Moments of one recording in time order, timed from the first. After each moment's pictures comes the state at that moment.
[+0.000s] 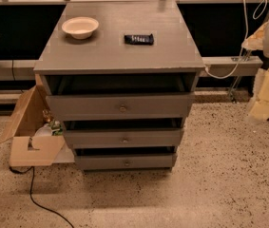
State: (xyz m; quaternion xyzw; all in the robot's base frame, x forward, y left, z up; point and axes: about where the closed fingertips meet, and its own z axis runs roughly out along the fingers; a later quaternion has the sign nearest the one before) arm 0.438 -0.216 0.978 -0.60 0.78 -0.04 0.16
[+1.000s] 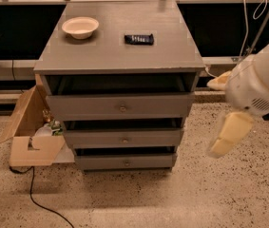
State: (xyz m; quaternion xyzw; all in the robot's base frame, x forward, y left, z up) arm 0.430 -0.173 0.892 -0.61 0.76 0.05 0.20
